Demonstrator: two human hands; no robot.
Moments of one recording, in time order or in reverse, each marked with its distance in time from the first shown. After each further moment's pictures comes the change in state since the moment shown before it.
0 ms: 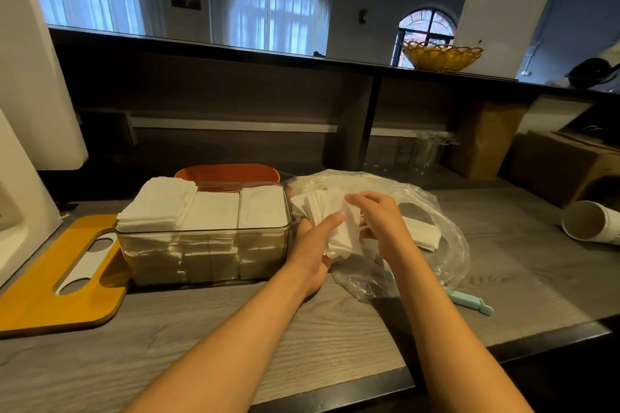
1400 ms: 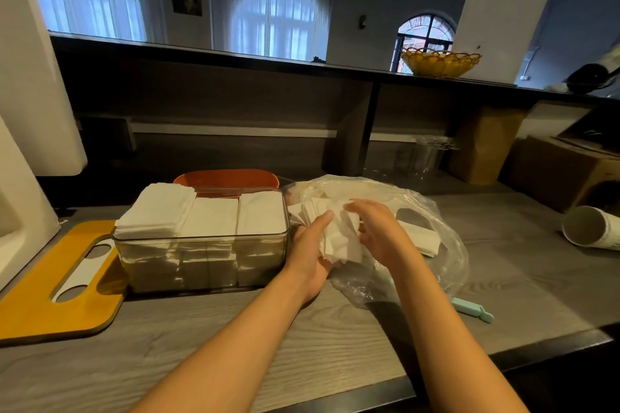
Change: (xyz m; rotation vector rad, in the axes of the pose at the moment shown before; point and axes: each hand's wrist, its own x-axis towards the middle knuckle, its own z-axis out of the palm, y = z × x) left_hand 0.009 -0.002 -0.004 -0.090 -0.052 -0.035; right_hand -0.005 -0.006 0.001 0.138 -0.120 0.156
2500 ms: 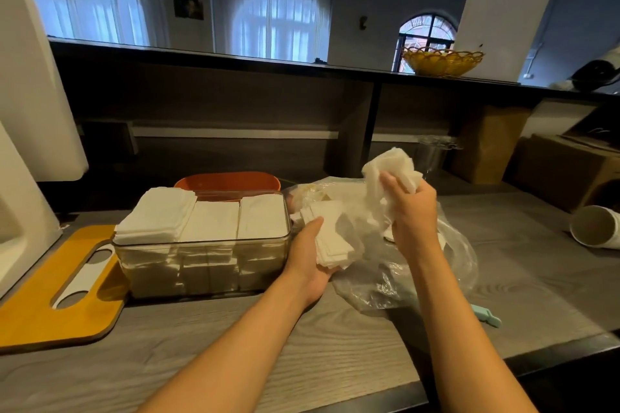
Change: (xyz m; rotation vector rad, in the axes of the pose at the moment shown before) left_hand -0.004 0.005 0.003 -0.143 0.054 -0.018; right_hand -0.008 -0.016 -0.024 0.271 0.205 -0.527
